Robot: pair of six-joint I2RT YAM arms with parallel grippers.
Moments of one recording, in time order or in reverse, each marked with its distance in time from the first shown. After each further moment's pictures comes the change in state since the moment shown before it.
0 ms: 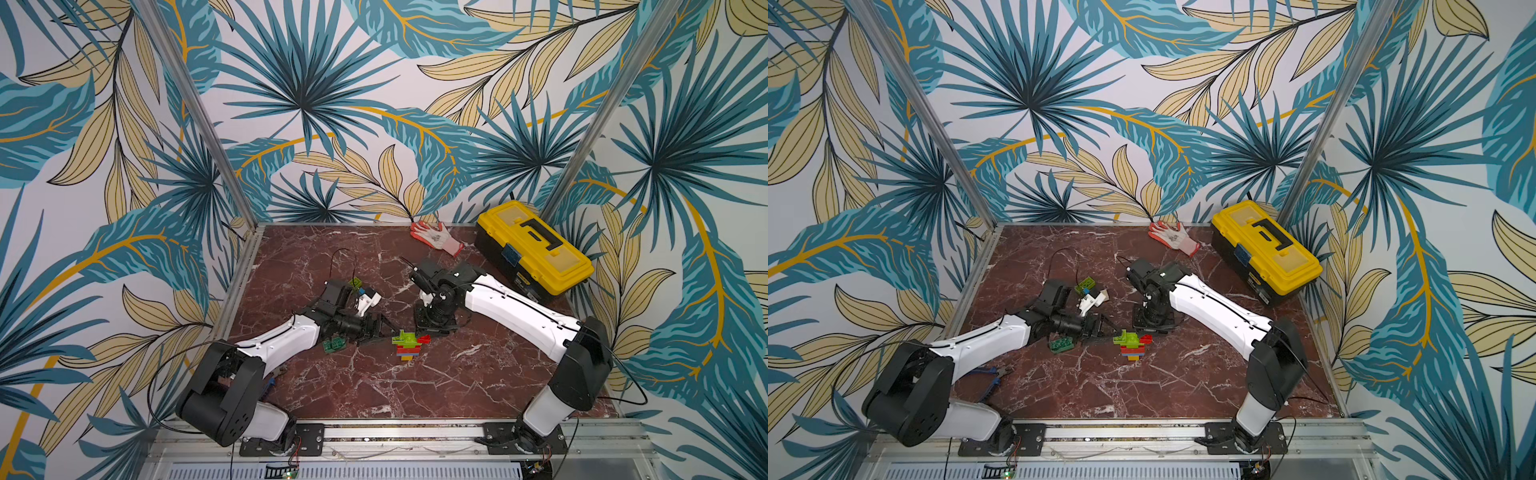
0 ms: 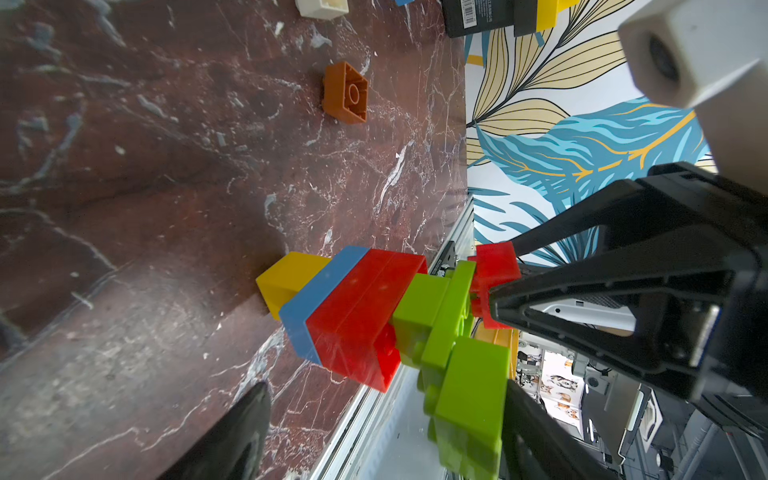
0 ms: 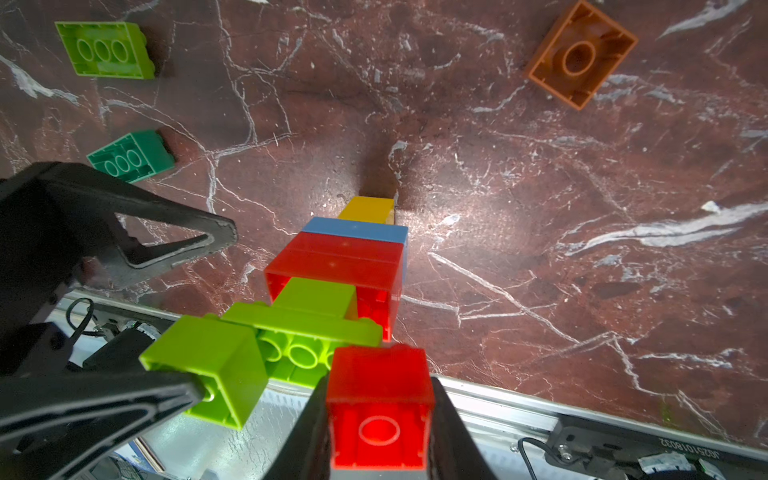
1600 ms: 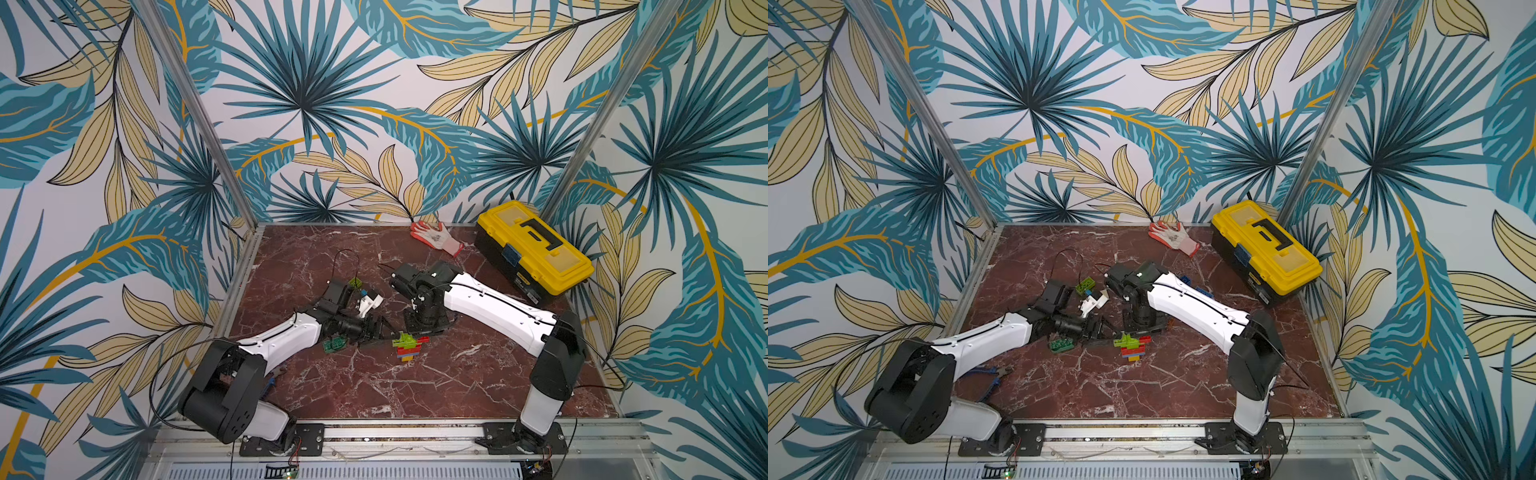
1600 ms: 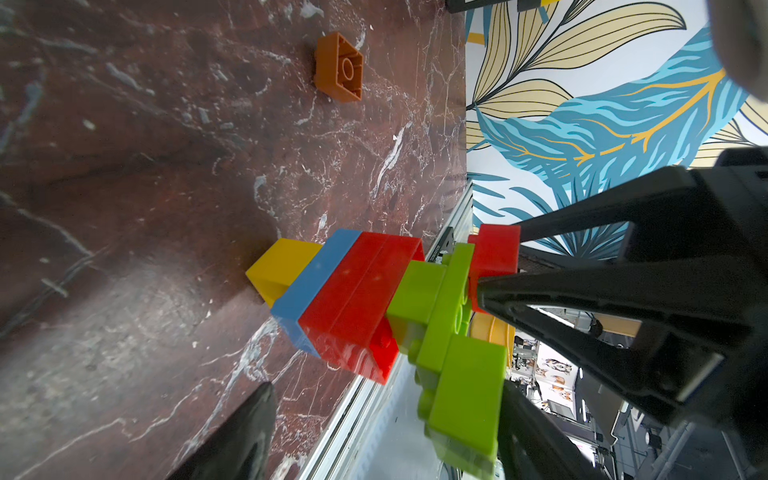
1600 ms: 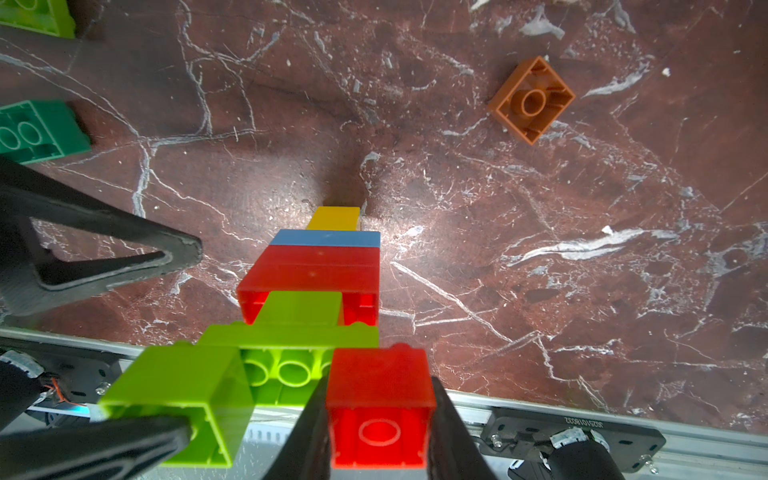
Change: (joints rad) left arm -0.007 0.018 0.024 -0.073 0.016 0.046; right arm 0.103 0.136 0.166 -0.150 0.184 -0.056
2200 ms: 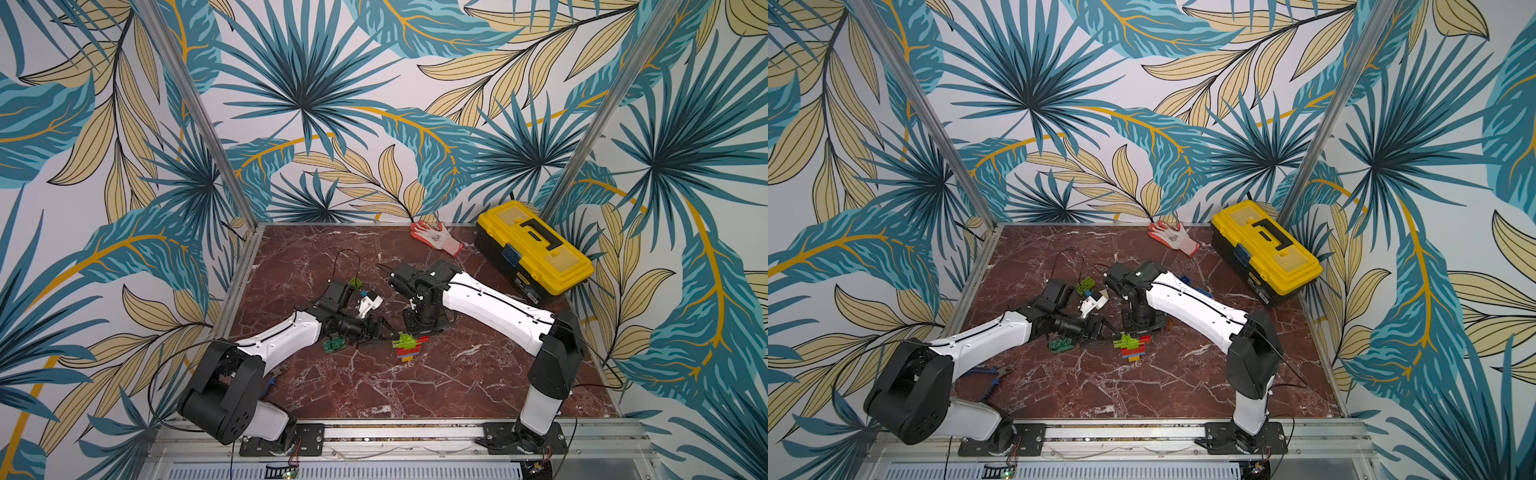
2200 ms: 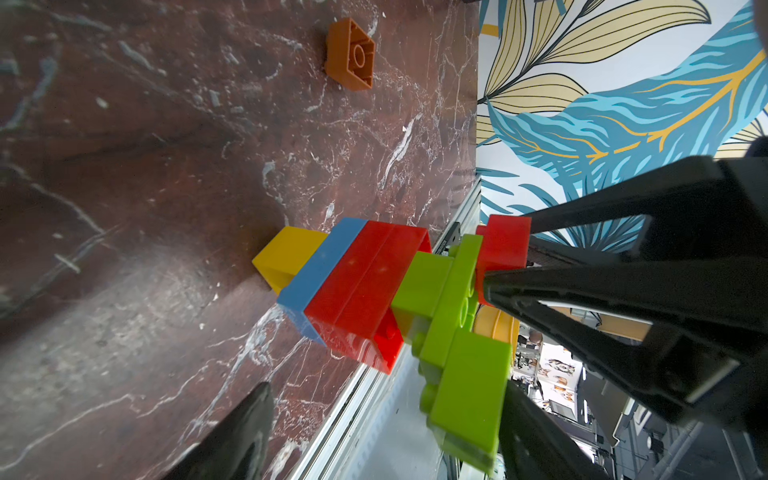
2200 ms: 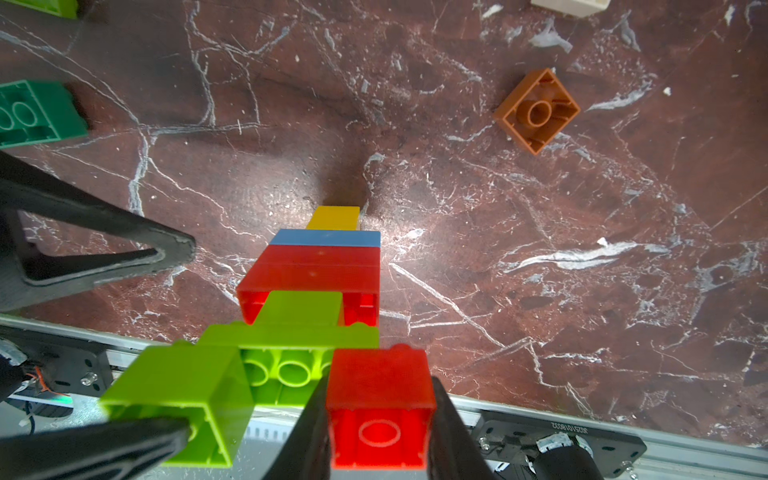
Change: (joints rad) left arm -0.002 -0.007 0.030 -0.083 -0.025 0.018; right arm 0.000 0.013 0.009 -0.005 0.000 -0.046
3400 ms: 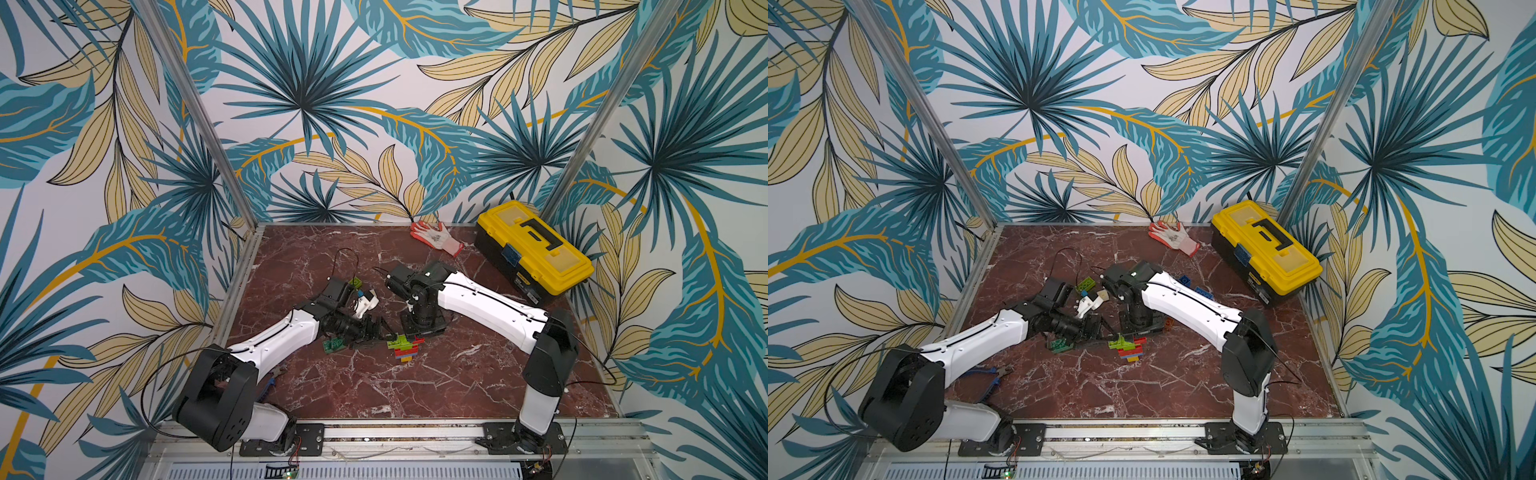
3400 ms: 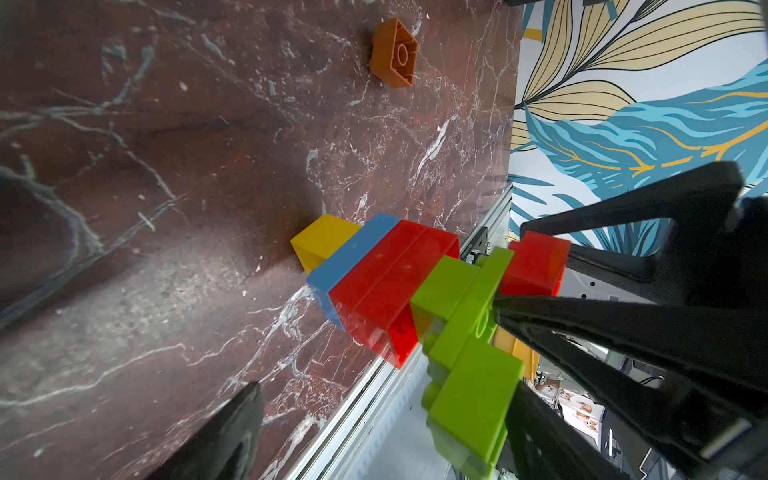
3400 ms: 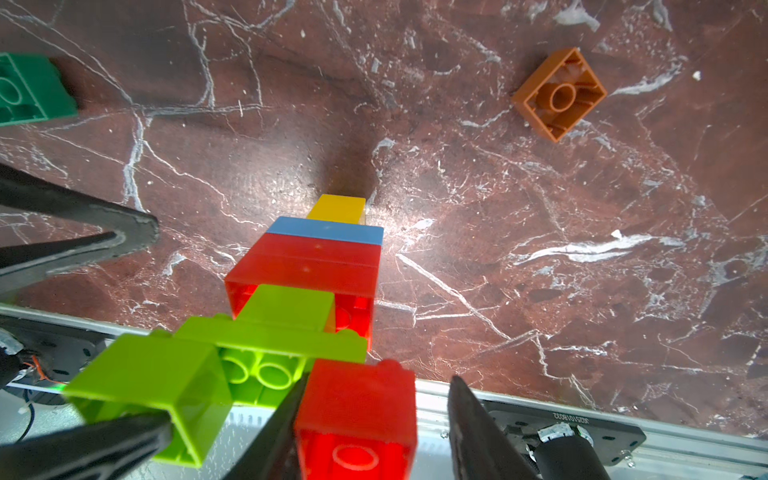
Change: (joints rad) left arm -0.002 -0.034 0.040 -0.144 -0.086 0.022; right arm 0.011 0.021 0.028 -0.026 -0.019 0.000
